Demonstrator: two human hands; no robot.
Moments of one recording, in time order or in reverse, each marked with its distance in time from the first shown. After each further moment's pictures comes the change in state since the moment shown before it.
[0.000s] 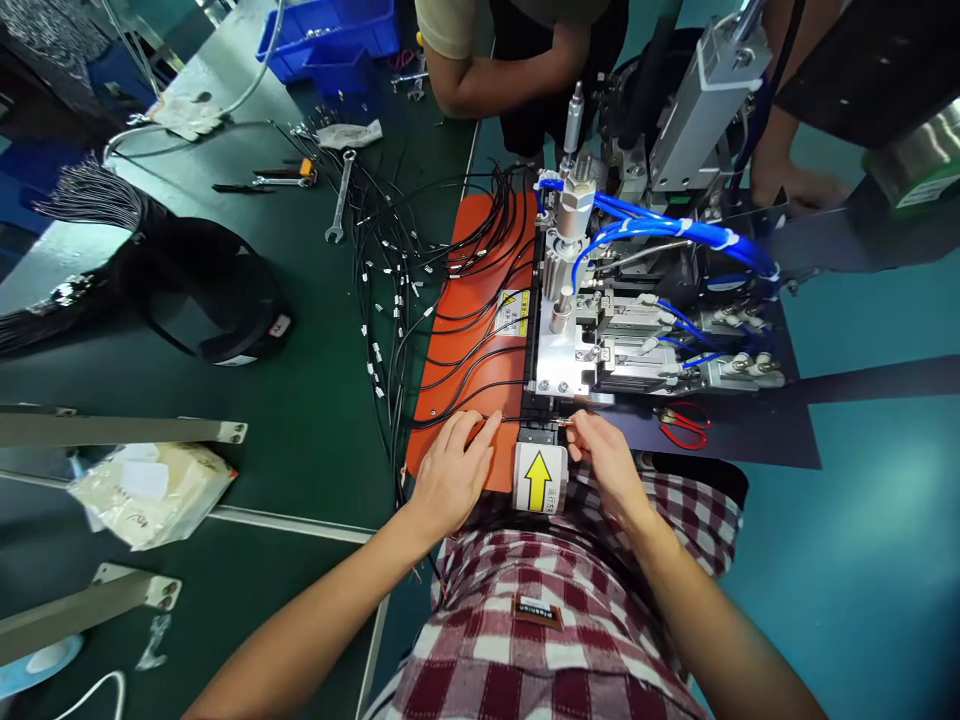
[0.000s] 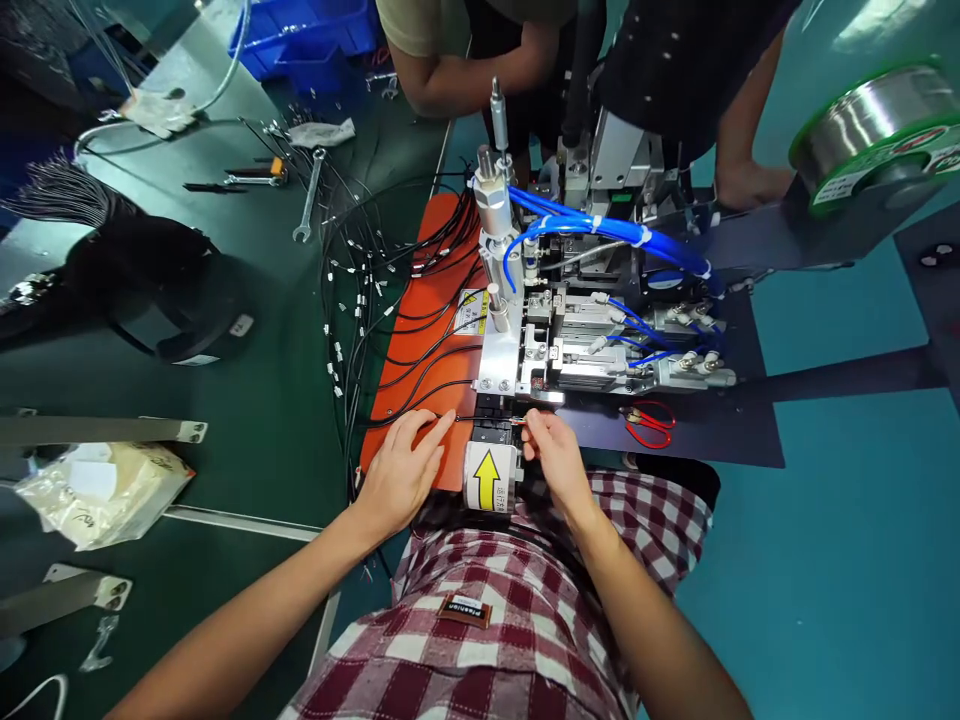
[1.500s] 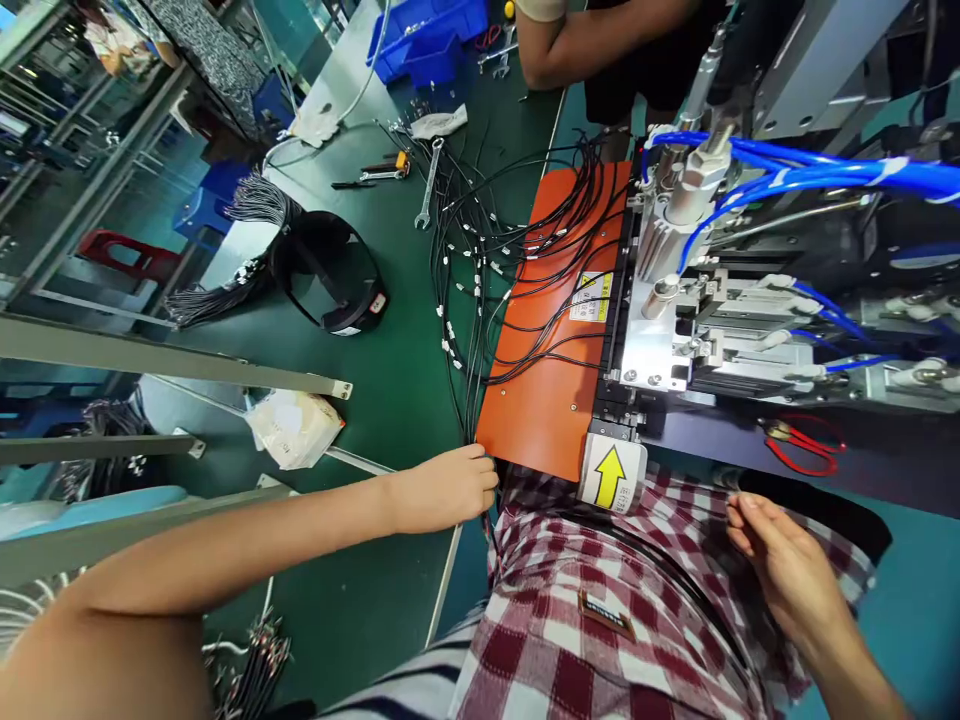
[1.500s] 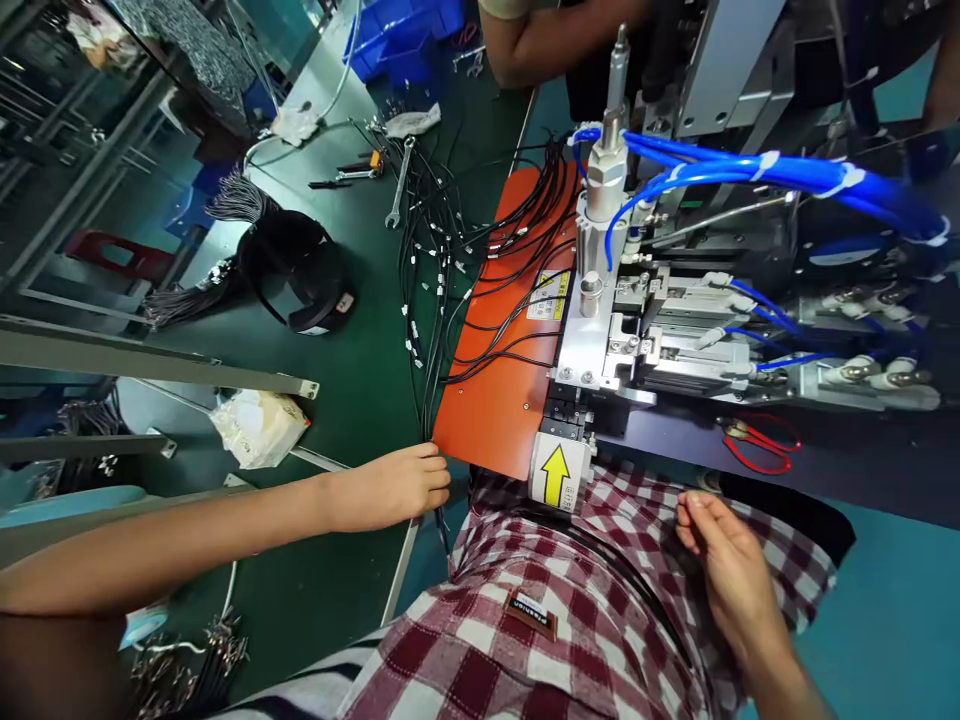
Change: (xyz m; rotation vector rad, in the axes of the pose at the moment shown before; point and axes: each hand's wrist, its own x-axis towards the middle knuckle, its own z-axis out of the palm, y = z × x) left_hand -0.029 -0.051 -0.078 0.070 -0.649 0.616; right_hand -0.049 0.044 -0.107 -0.088 0.301 0.216
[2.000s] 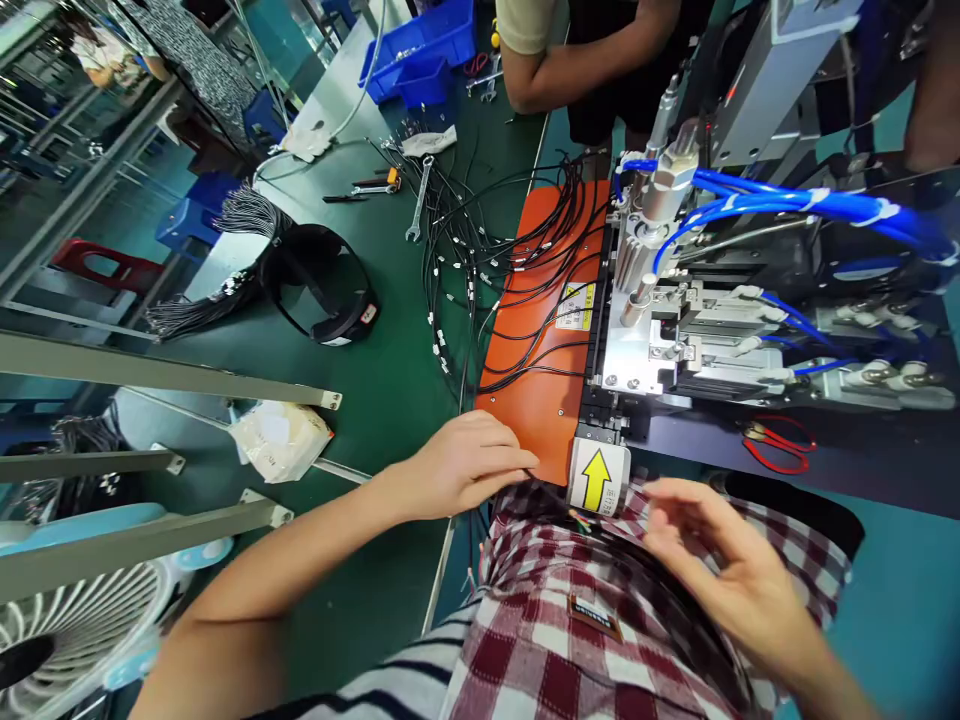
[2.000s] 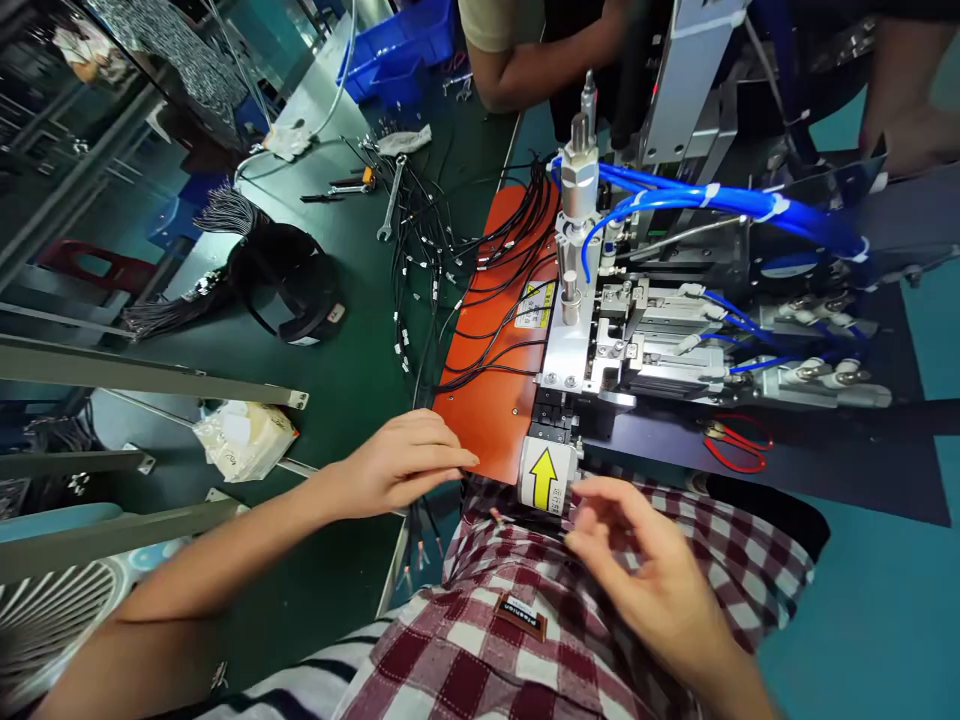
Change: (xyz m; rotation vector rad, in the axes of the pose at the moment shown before) left_hand 0.025 -0.006 -0.046 -0.349 0.494 -0.094; right_hand -0.078 -0.076 0.063 -0.435 -0.407 -0.436
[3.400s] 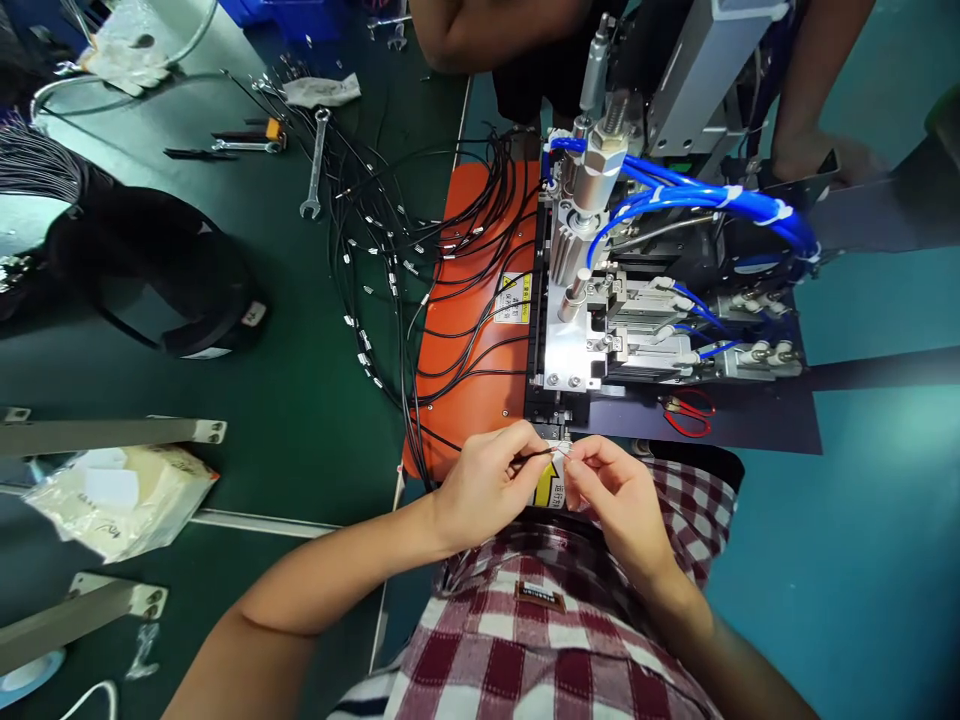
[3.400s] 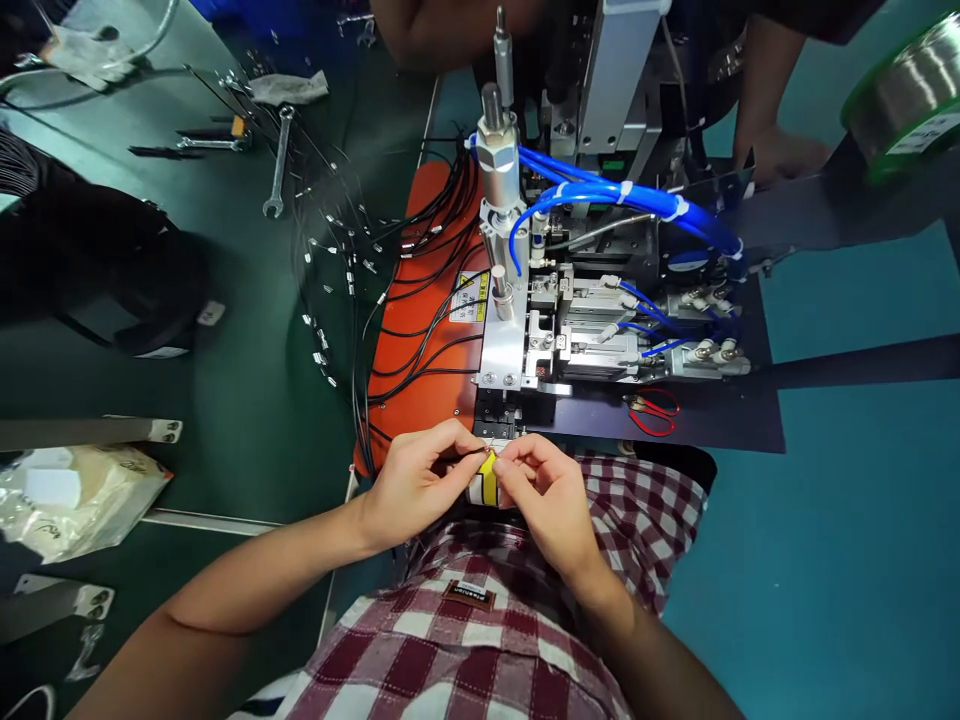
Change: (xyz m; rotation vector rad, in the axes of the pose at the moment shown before) left_hand 0.062 0.031 0.067 -0.503 0.315 -0.372; right_hand 0.036 -0.018 0.040 0.438 0.078 0.061
